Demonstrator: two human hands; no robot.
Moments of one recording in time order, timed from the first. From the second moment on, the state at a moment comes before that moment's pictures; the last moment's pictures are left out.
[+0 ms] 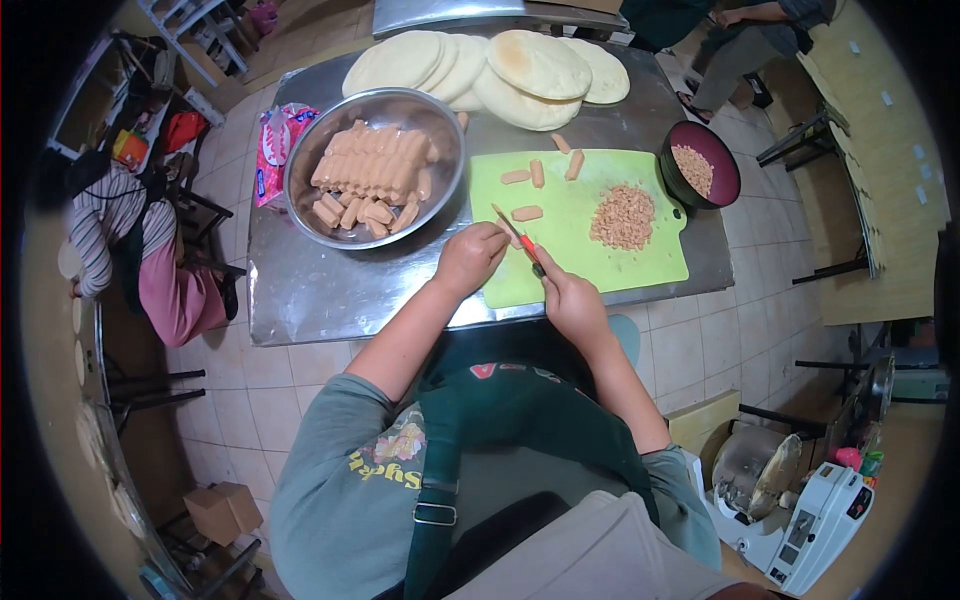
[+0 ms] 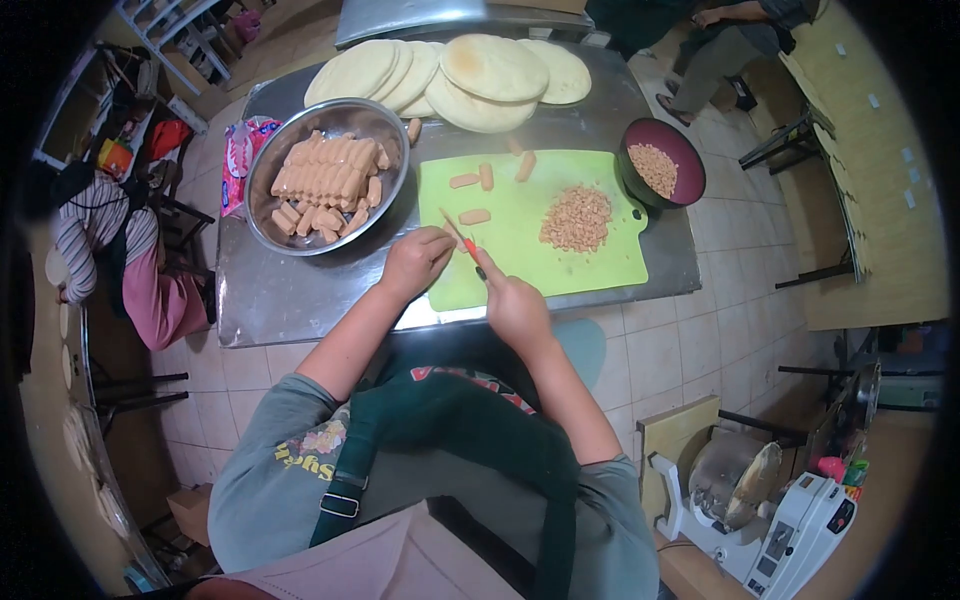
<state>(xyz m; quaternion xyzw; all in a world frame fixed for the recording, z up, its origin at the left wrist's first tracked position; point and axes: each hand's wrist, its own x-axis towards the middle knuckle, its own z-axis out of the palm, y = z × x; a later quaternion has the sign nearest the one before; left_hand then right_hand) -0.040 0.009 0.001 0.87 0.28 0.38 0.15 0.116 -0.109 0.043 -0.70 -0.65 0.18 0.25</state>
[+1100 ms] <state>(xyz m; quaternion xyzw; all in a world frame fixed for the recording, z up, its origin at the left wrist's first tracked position) -0.041 0.007 0.004 0.88 0.27 0.37 0.15 0.118 -0.123 0.043 -0.69 -0.67 0.12 0.25</state>
